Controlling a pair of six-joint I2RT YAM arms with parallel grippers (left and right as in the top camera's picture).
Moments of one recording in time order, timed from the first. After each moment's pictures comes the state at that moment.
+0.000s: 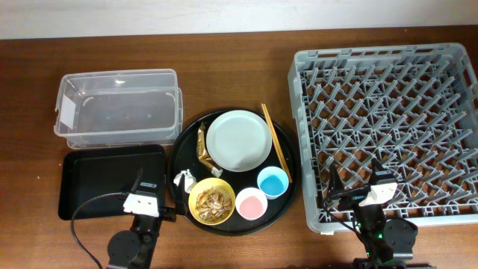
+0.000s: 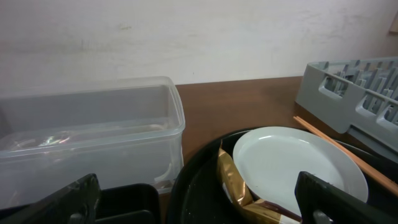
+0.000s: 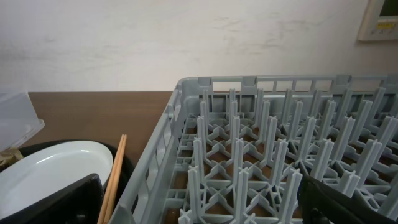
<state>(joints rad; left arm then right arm) -0.20 0.01 0.01 -0.08 -0.02 -0.02 -0.06 0.01 0.01 -0.06 -0.18 0.05</state>
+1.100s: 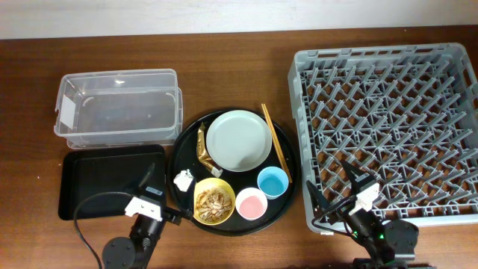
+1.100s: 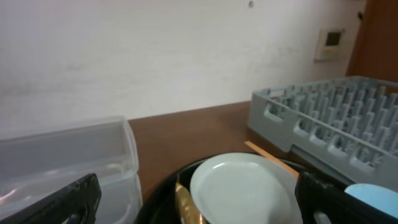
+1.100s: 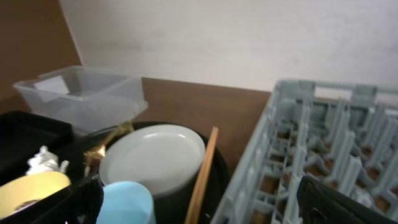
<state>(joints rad) -0.20 0.02 0.04 0.03 0.18 -0.02 -0.06 0.01 0.04 -0.09 -0.57 0.05</state>
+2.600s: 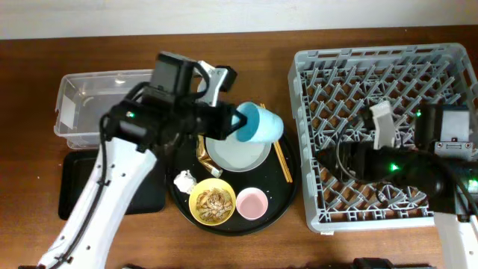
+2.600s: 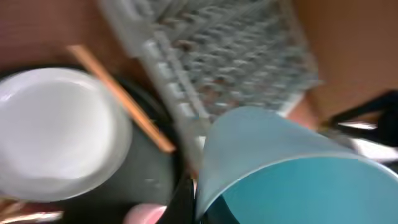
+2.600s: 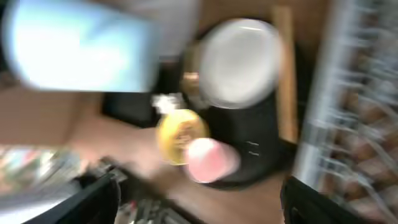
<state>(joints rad) -0.39 1.50 1.54 -0.93 0.63 -0.23 -0.06 1.09 1.35 -1.30 -0.74 0.03</state>
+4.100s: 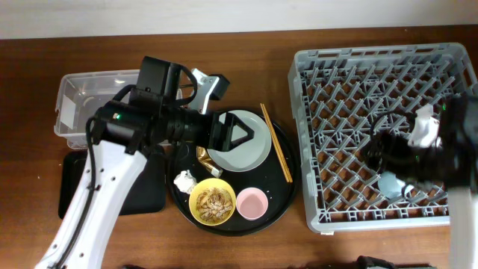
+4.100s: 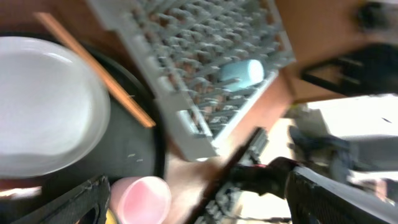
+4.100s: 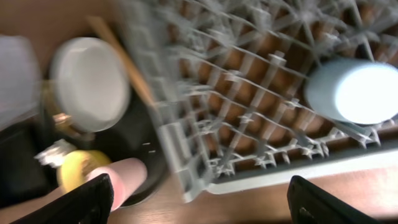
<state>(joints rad) -0.33 1.47 1.54 -1.06 0.75 -0.15 -0.26 1.16 1.39 -1.43 -0.31 0.17</state>
